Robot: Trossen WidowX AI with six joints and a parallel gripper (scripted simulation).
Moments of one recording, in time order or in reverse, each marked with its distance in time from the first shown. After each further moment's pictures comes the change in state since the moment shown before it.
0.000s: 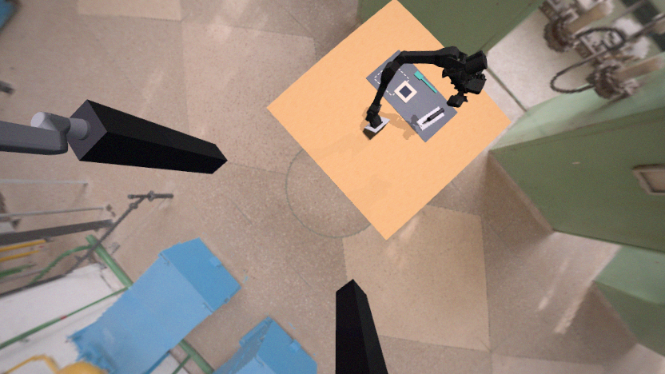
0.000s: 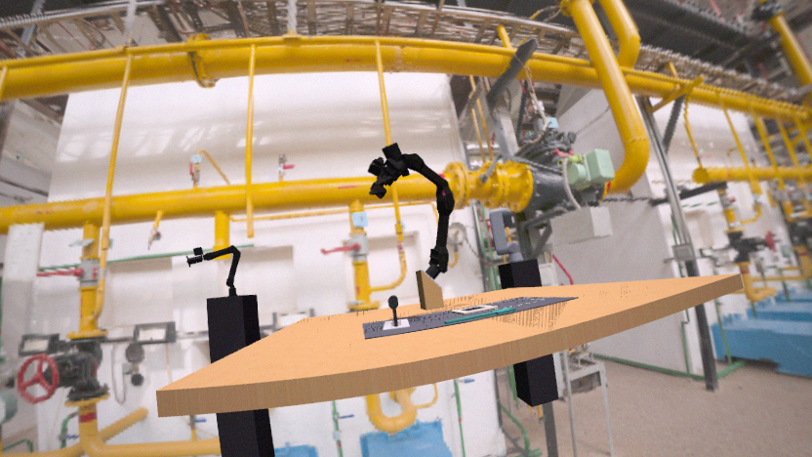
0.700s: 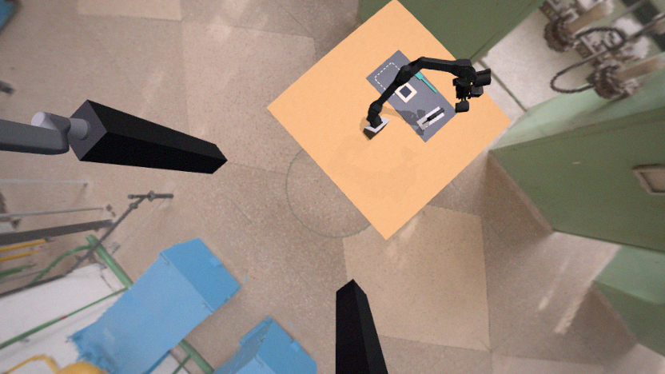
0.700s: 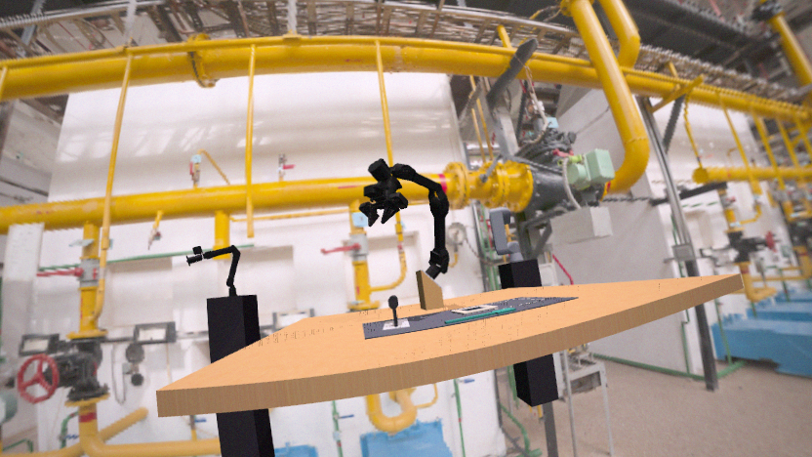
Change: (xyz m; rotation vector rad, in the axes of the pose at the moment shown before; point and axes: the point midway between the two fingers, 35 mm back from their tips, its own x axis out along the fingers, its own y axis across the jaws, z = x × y) arm 0.124 0.023 -0.094 -0.533 0.392 0.020
